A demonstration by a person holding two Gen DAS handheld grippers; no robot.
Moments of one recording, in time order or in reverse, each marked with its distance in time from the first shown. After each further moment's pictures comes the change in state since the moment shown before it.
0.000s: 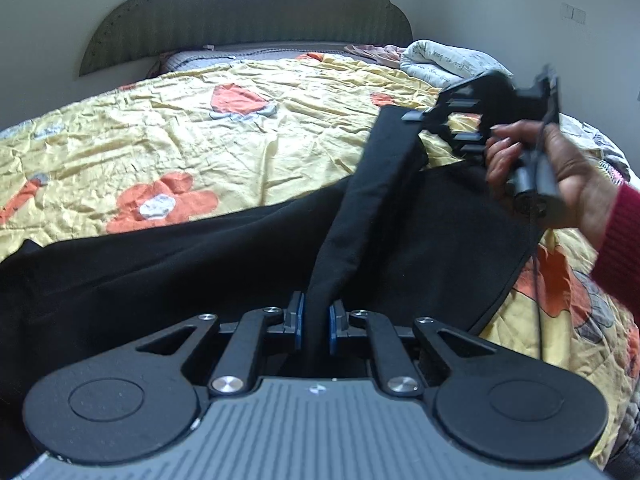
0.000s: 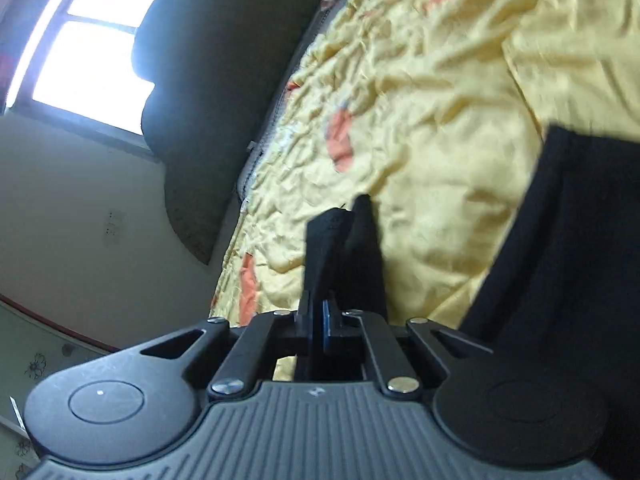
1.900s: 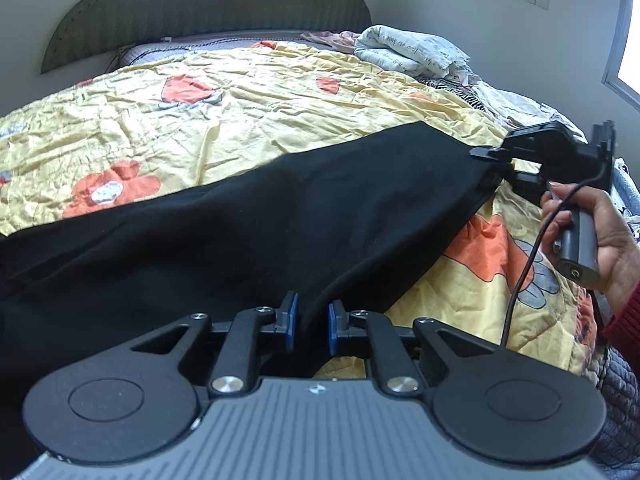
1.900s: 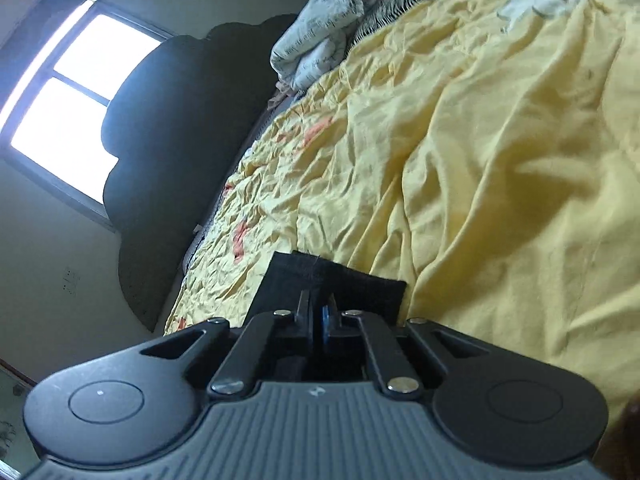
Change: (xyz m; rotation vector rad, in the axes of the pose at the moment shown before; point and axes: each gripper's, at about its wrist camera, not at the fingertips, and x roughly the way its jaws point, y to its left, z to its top) left arm -0.017 -0.028 -0.013 0.057 0.039 -0.127; right arm -0.168 -0.064 -0.031 -0.046 -0.289 -0.192
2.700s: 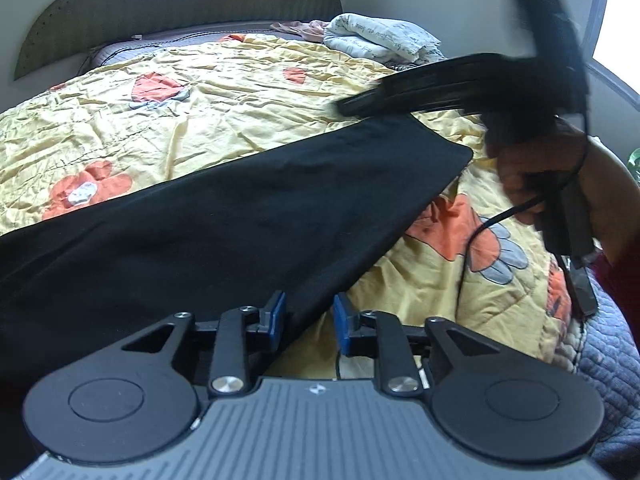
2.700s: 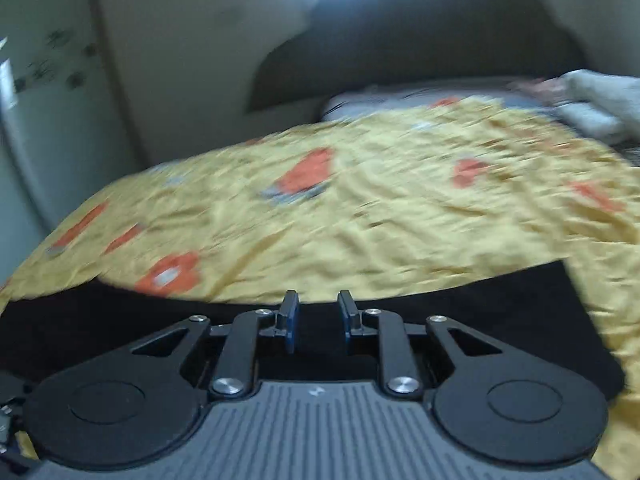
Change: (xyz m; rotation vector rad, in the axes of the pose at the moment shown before) left arm -0.009 -0.010 -0.004 0.048 0.042 -0.077; right arm 0.023 0.174 -0.100 -0.973 0.433 0.236
